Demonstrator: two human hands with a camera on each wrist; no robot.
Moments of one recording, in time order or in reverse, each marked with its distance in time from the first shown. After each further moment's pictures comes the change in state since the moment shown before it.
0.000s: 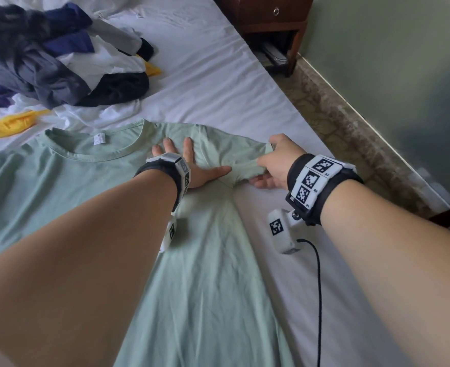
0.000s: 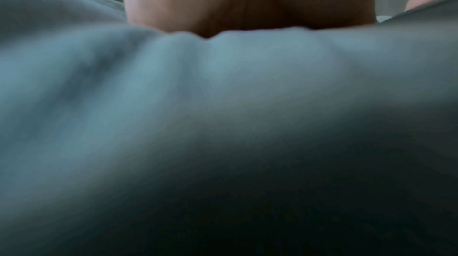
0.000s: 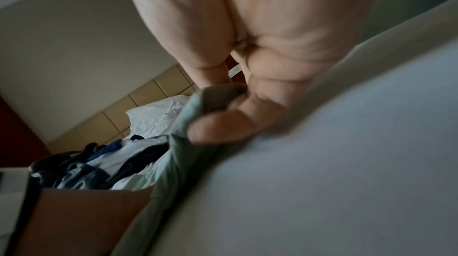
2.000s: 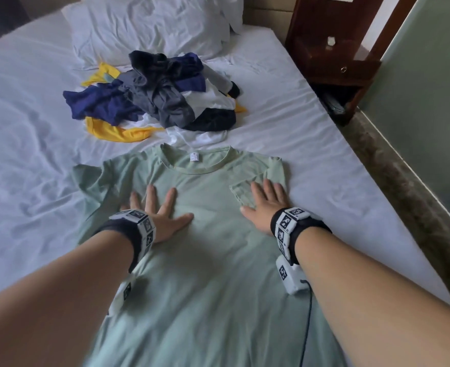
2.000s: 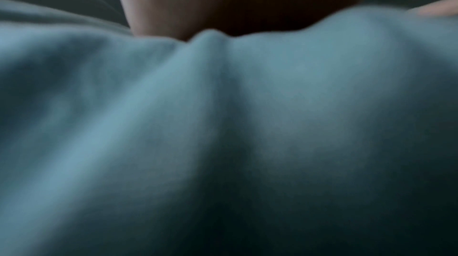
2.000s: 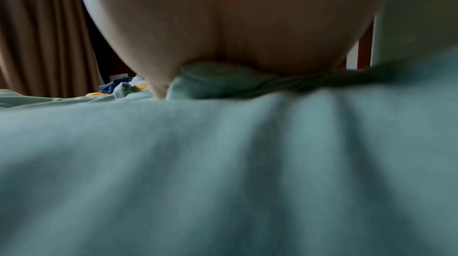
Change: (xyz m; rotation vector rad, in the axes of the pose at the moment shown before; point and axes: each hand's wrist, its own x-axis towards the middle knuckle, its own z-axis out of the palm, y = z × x) left_hand -0.090 -0.212 -0.022 0.003 -0.119 -0.185; right_hand -0.034 -0.007 0.139 -1.194 -0.191 -0.377
